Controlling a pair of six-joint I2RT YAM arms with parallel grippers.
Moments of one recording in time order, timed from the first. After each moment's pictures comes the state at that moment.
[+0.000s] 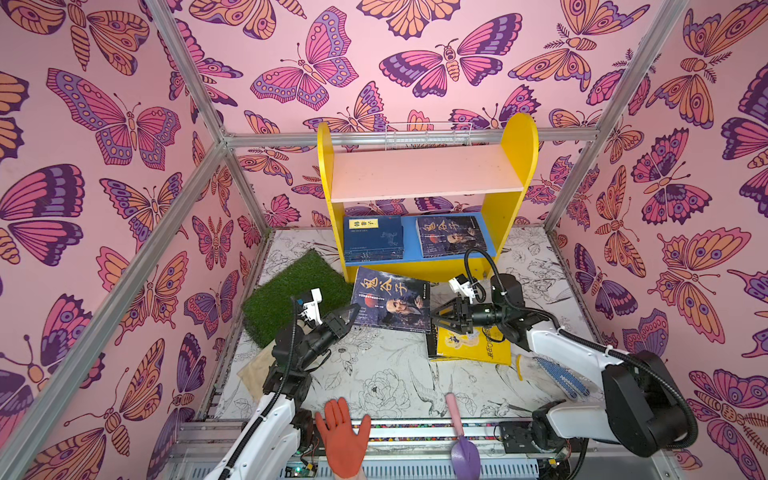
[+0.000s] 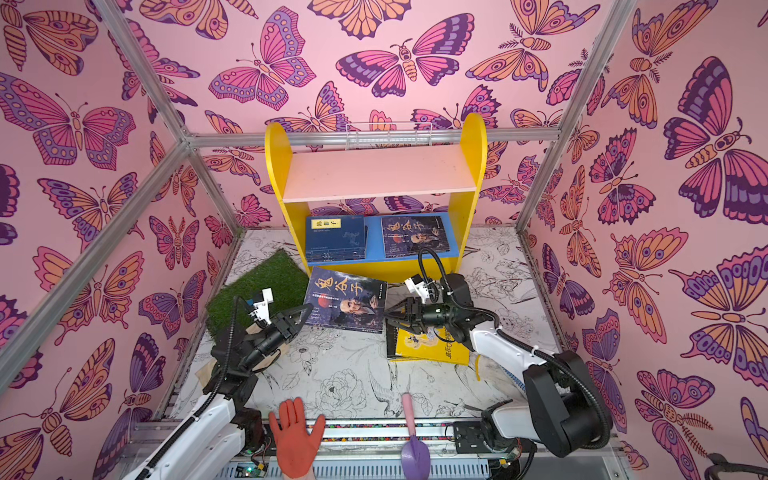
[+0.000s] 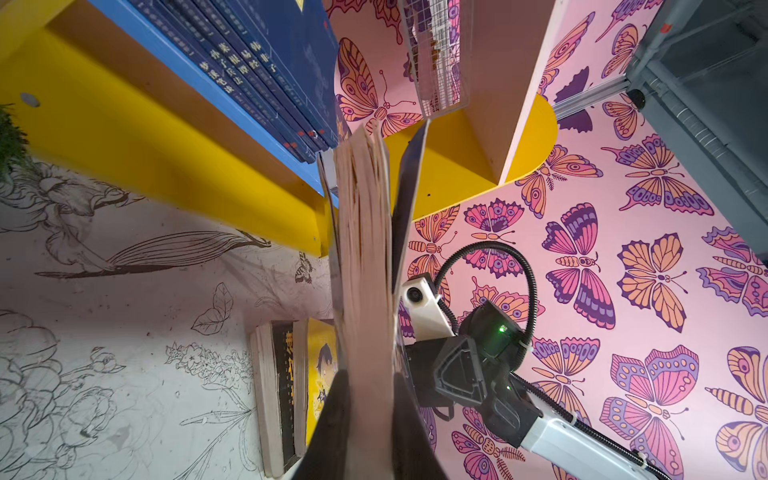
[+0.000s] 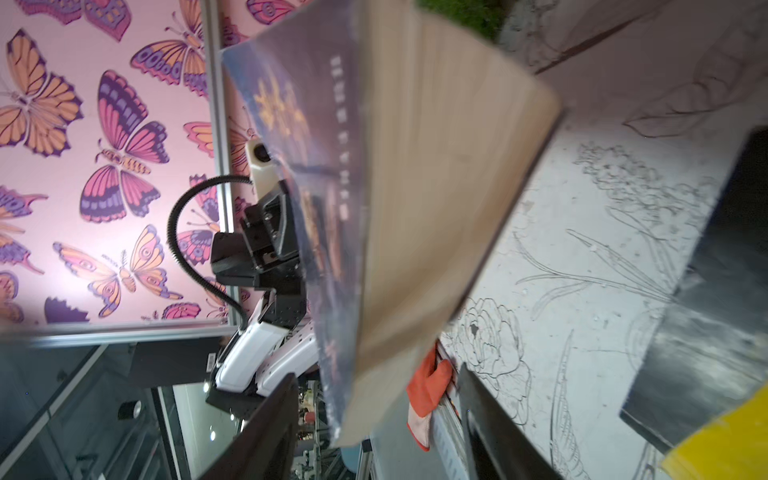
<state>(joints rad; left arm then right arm) -0.19 0.72 0.23 0.49 0.57 -1.12 0.41 1.33 0.65 0.25 -1.07 1.00</state>
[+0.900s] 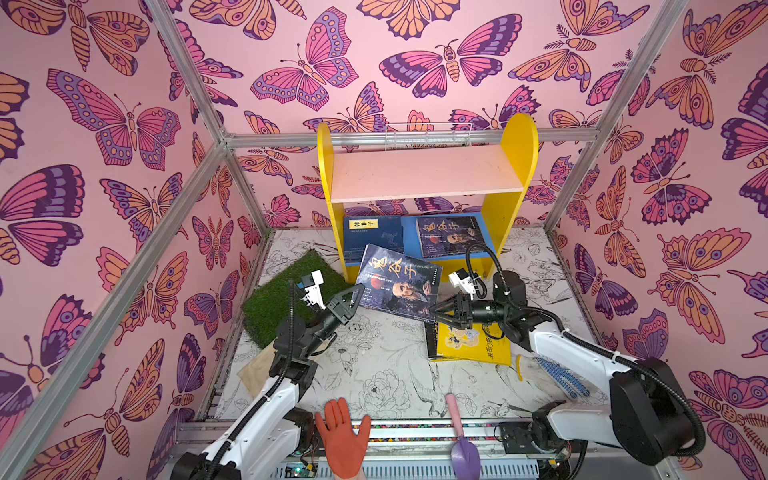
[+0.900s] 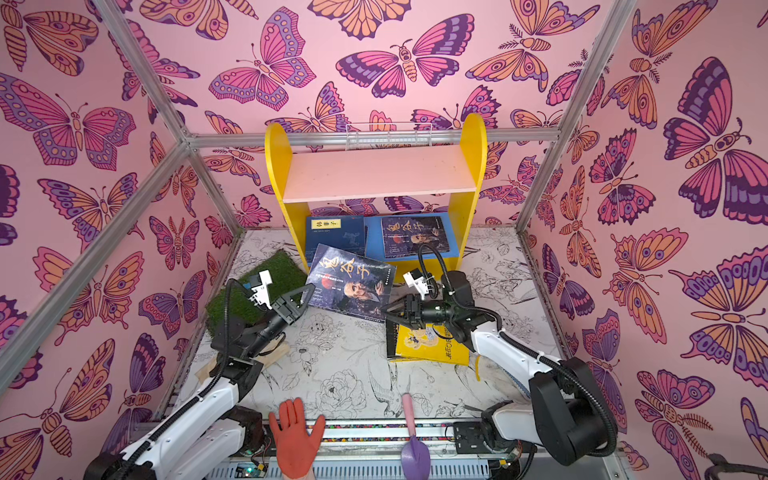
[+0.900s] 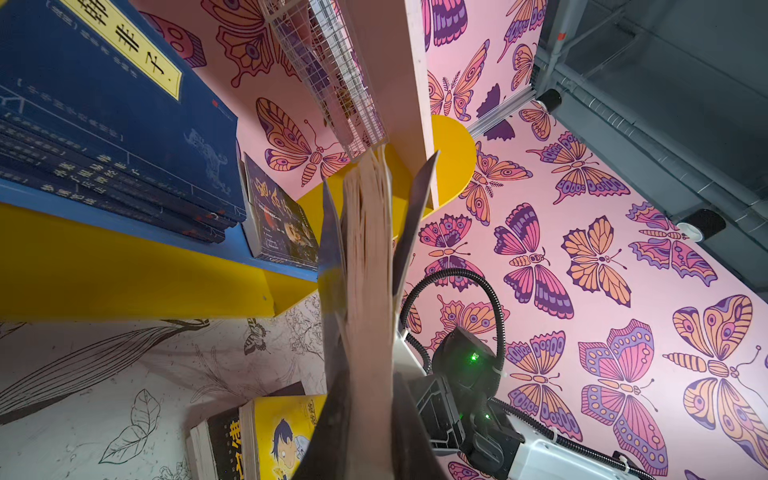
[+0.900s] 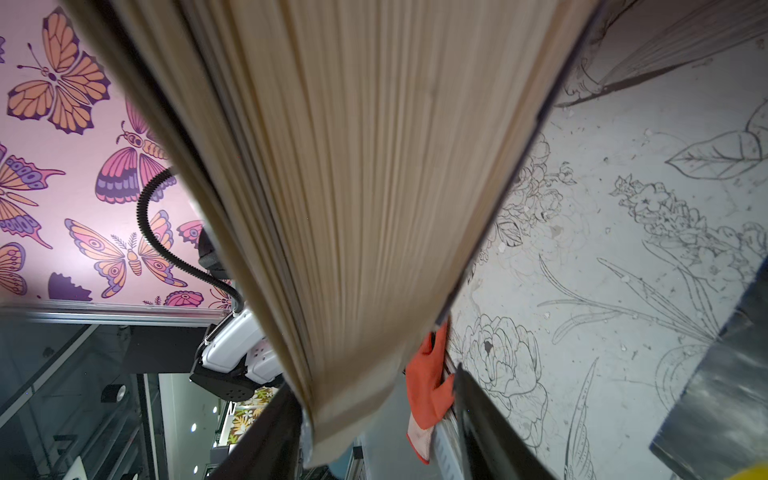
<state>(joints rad) -0.26 0.87 0.32 0.76 0.50 -1.09 0.41 1.32 0.67 0.31 -1.05 1.03</state>
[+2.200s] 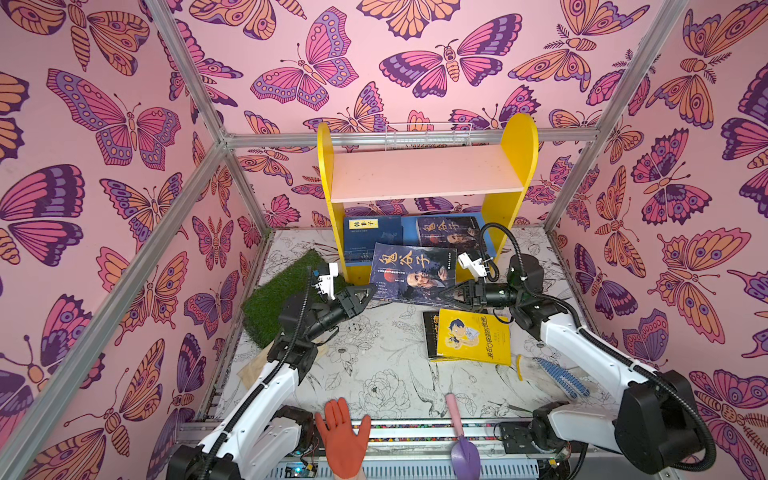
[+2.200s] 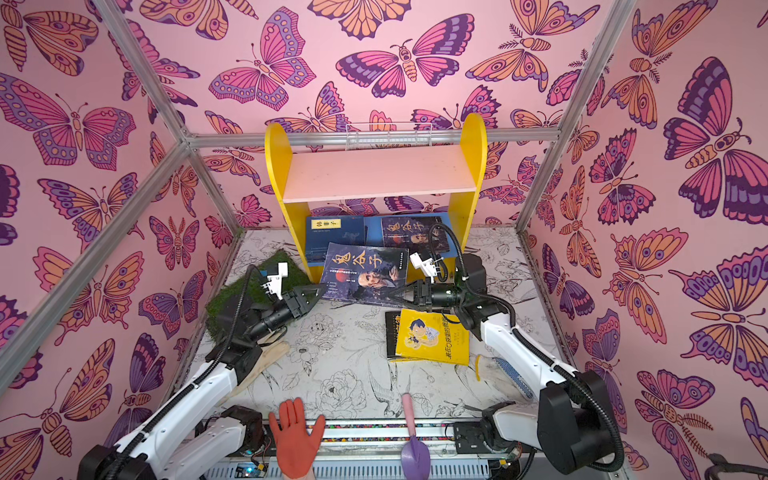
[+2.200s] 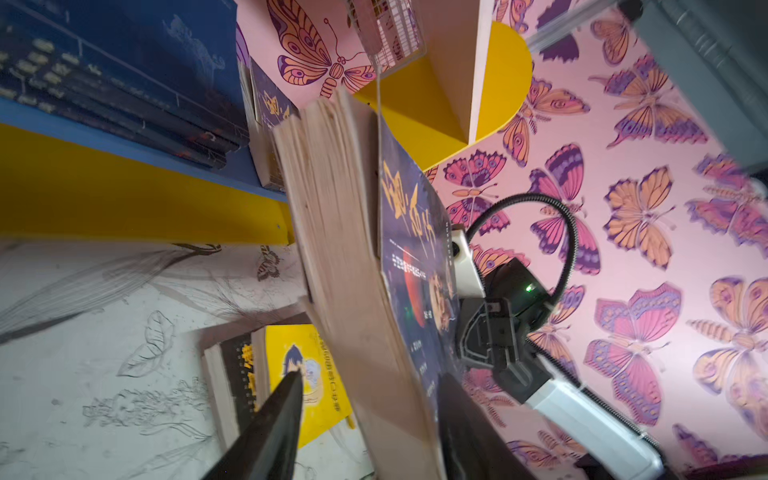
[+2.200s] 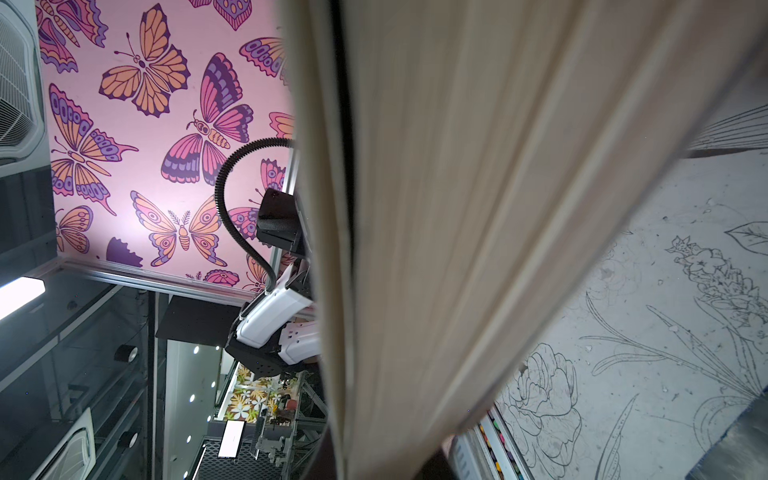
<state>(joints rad) -0.26 0.94 0.52 0.39 0.69 -1.02 0.33 1.26 0.81 0.18 -1.18 0.98</state>
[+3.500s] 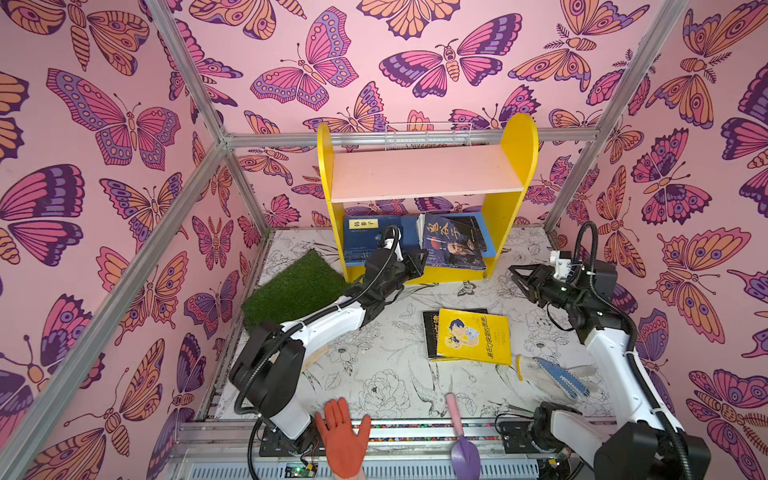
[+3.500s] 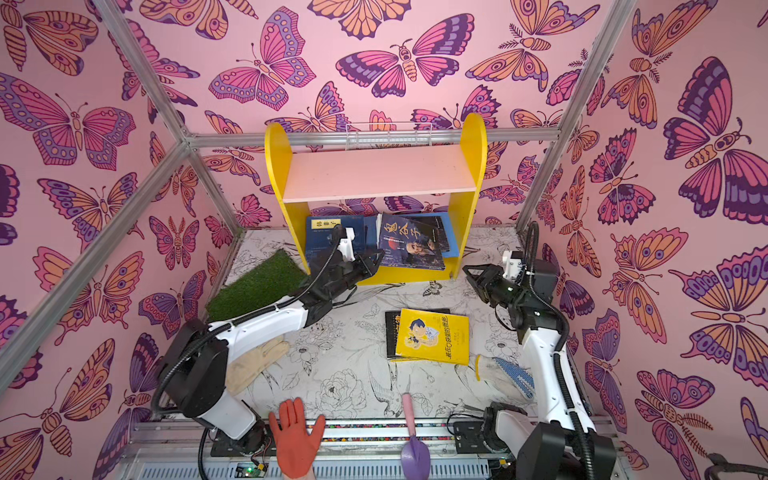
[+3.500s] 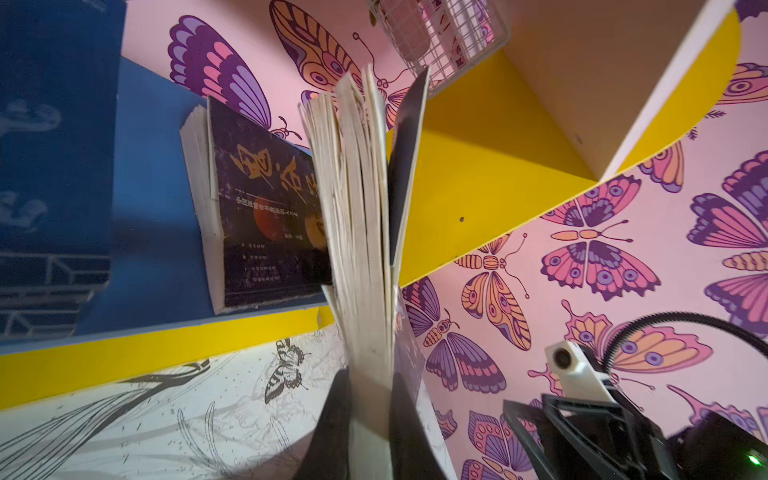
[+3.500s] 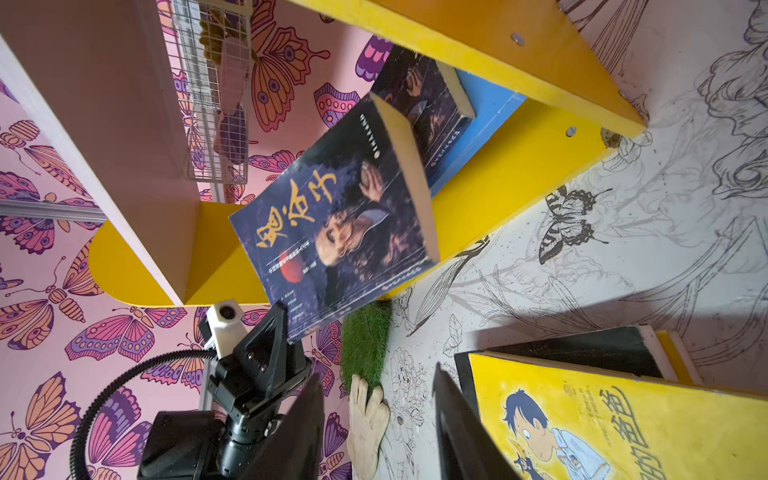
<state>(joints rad) -0.66 1.66 1.12 0.41 0.07 -0.86 -0.21 1.06 0.83 -0.23 -0.81 0.94</state>
